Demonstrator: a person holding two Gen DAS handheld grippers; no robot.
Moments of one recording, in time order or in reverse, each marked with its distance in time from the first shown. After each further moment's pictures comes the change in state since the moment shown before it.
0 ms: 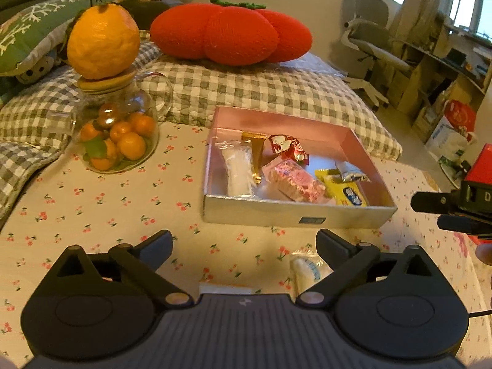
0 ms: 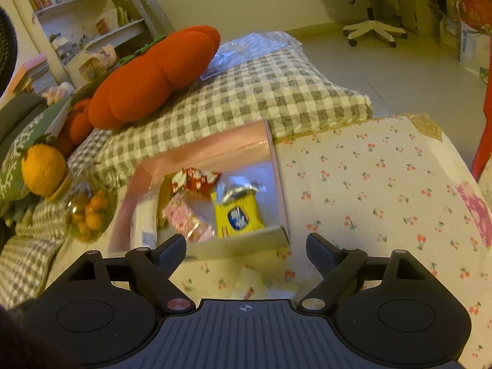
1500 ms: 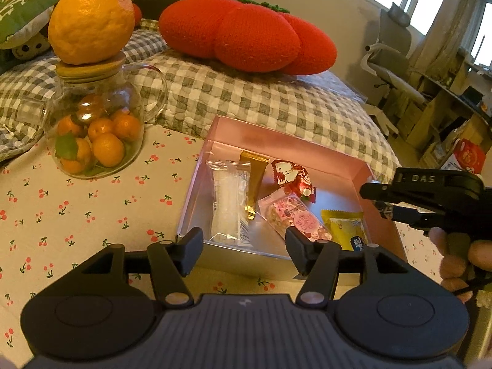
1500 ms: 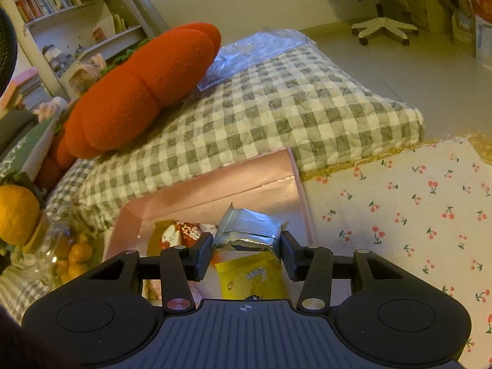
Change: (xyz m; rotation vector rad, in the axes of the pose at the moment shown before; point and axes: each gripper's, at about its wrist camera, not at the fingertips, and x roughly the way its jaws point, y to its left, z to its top) left arm 0.051 -0.003 0.025 -0.147 -0.043 -0.014; right arm 0.111 0.008 0.062 0.043 -0.020 0.033
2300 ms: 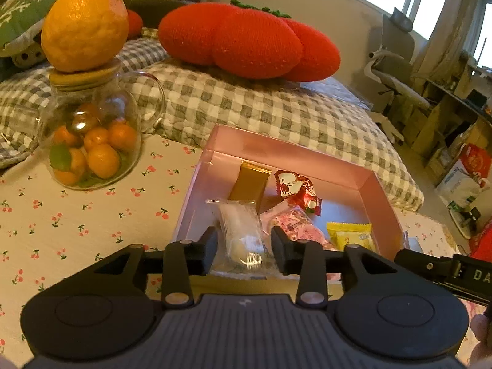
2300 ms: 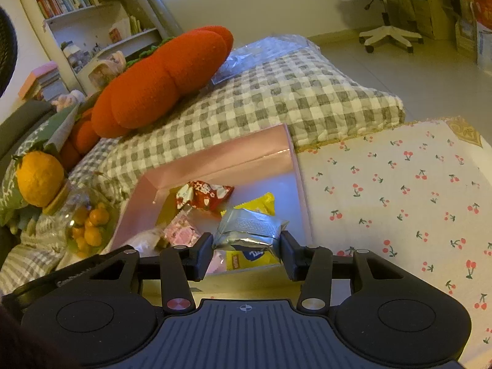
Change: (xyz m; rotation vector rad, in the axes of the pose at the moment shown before) left arm 0.009 -0.005 0.001 0.008 -0.047 0.028; right arm -0.054 -0.009 -0.051 -0.037 -0.033 0.041
